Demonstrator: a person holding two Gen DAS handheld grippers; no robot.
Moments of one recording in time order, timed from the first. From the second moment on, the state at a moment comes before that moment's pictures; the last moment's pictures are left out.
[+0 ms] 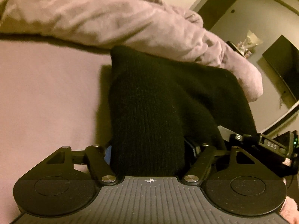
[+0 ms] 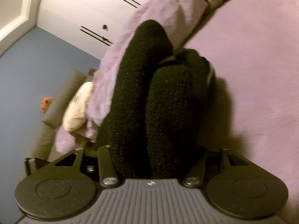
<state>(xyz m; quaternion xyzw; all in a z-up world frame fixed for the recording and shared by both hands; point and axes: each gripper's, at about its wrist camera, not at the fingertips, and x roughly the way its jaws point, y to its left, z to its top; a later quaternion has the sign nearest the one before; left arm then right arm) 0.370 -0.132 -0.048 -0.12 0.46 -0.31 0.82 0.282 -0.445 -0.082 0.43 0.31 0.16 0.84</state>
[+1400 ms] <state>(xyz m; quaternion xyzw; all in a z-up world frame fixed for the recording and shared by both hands) 0.353 -0.065 -0.005 0.01 0.38 -0.10 0.92 0.315 -0.242 -0.014 0.05 0.30 -0.02 0.95</state>
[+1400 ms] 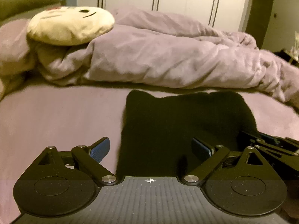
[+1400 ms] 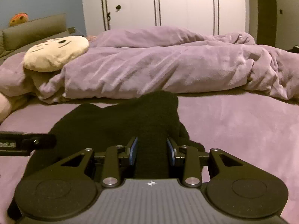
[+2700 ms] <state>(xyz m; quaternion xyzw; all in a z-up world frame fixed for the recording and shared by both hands) 0.311 -0.018 -0.031 -0.05 0.34 -0.05 0.94 0.367 -0.254 -0.049 0.01 0.34 -0.03 0.94</state>
